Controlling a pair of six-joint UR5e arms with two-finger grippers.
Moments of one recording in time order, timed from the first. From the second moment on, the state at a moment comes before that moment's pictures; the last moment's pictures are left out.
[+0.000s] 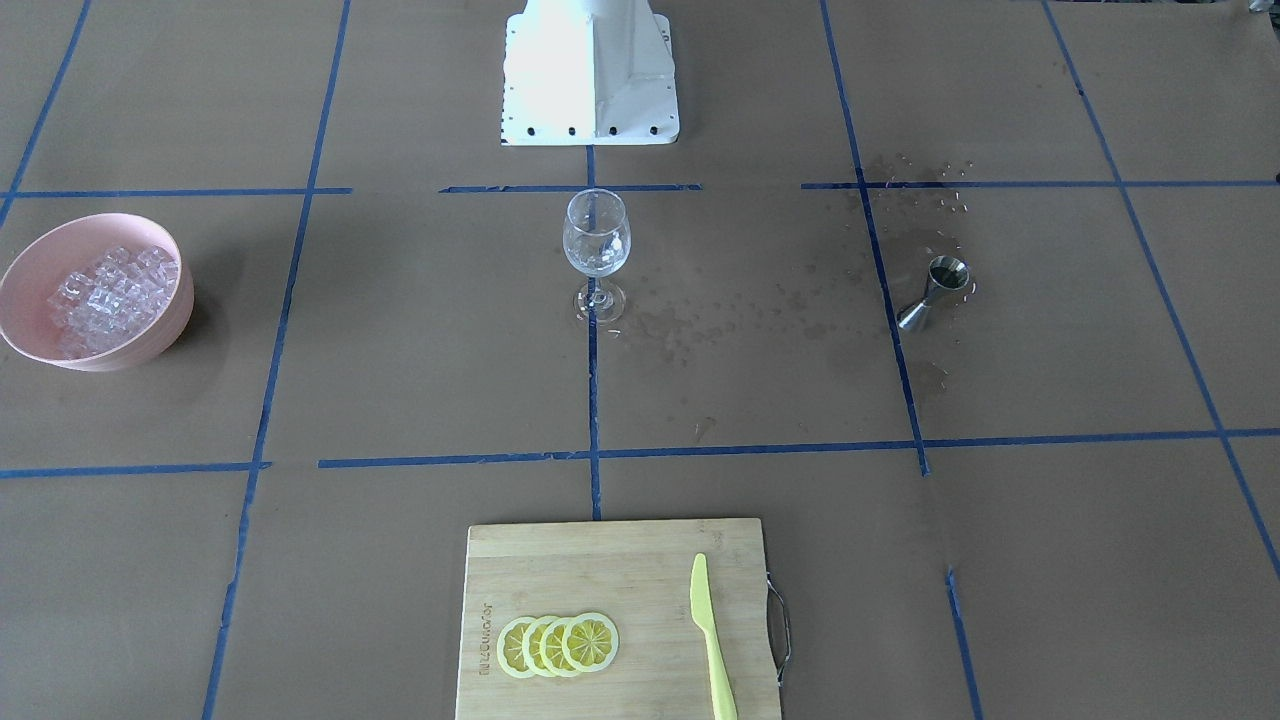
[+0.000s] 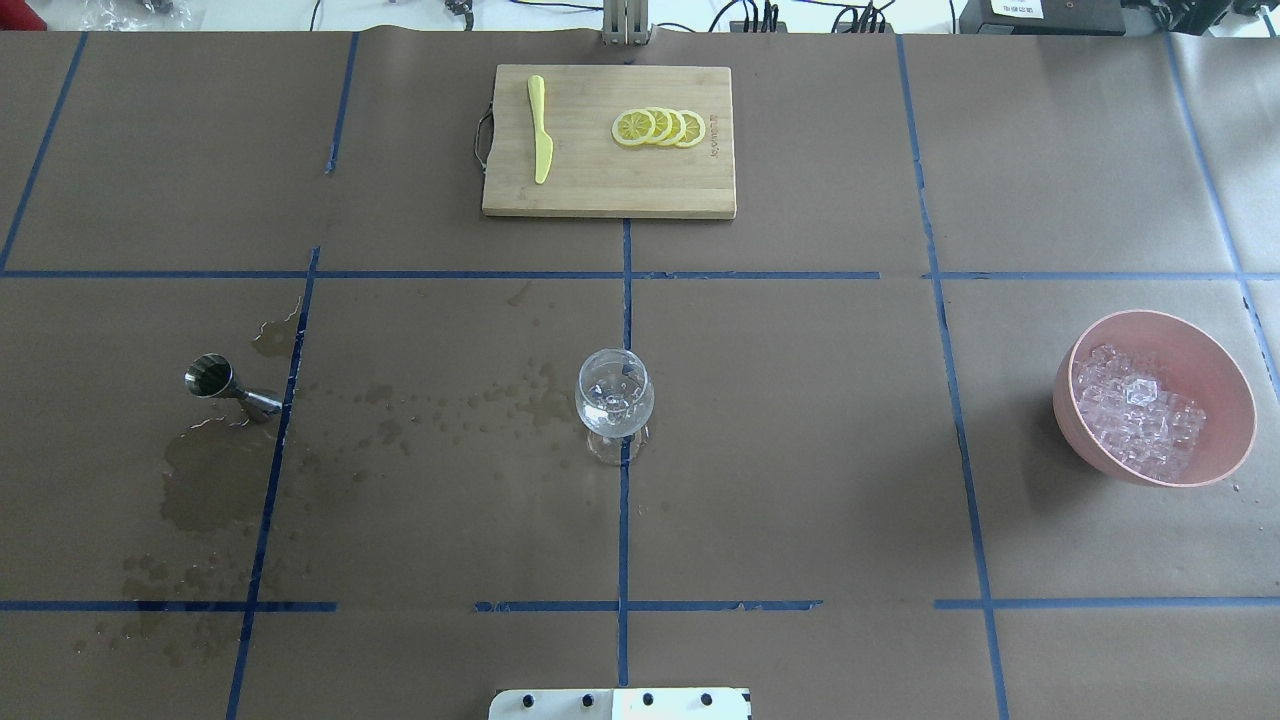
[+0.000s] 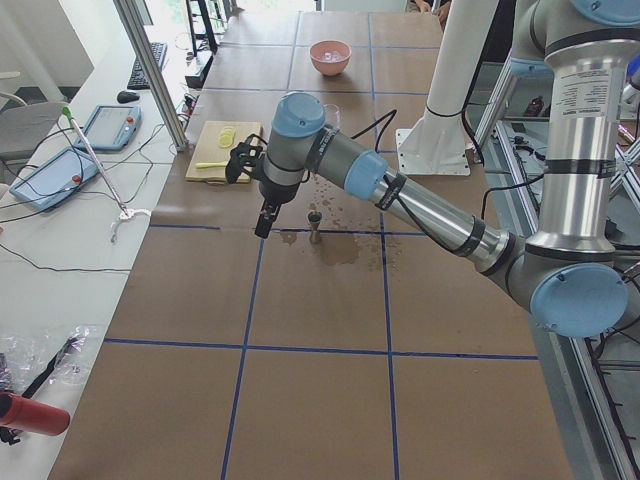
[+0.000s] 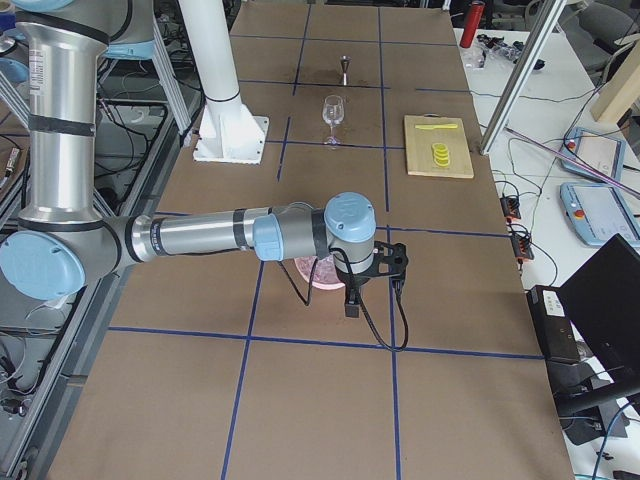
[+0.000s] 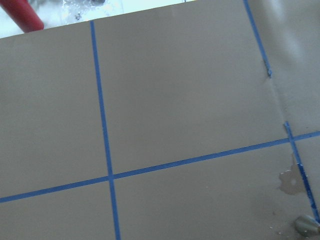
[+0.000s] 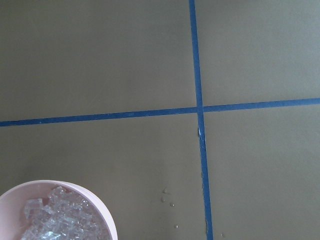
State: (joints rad) left arm -1.45 -1.56 -2.14 -1.60 -2.36 -0.34; right arm 1.58 -1.67 1.83 -1.55 2.41 0.19
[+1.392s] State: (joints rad) left arm -0.37 -1.09 -2.37 -2.25 -1.36 -1.51; right arm 1.54 -1.65 1.87 -1.55 2.45 0.20
